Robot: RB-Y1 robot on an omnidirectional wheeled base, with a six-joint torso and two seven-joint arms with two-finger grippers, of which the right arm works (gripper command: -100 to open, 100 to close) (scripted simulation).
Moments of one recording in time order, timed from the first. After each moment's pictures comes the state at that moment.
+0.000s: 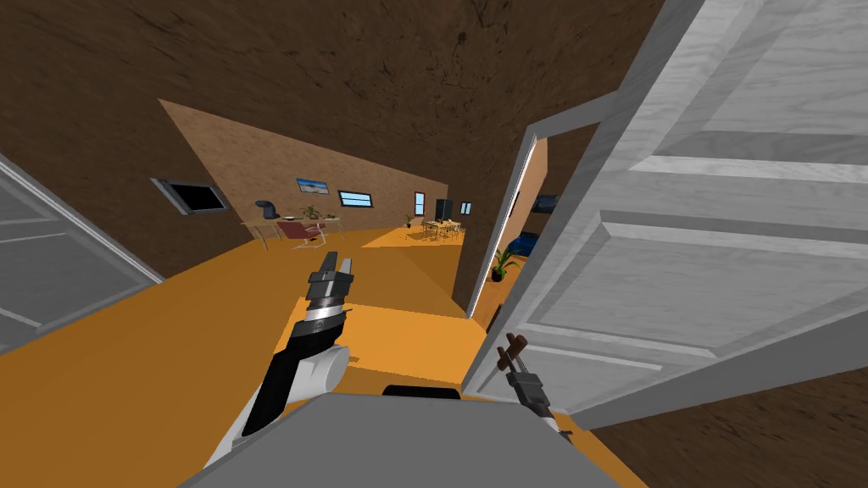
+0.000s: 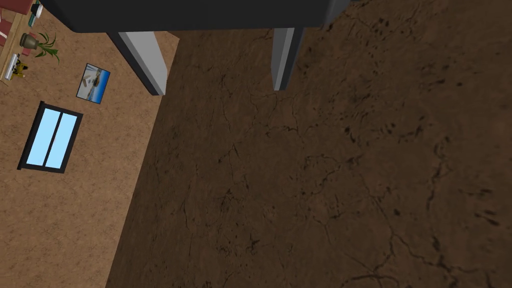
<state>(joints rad) 0.32 -0.56 0.46 -0.91 -0.59 -1.10 -1.67</state>
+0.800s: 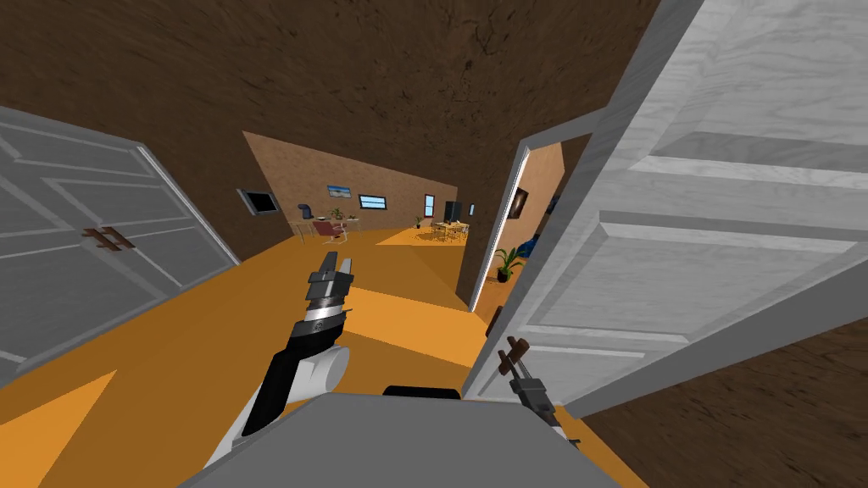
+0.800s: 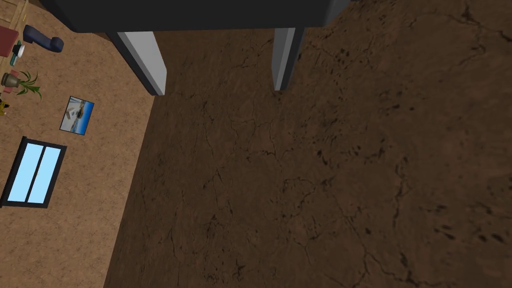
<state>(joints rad) 0.32 -0.59 0.50 -0.87 -0.57 -1.15 -1.72</state>
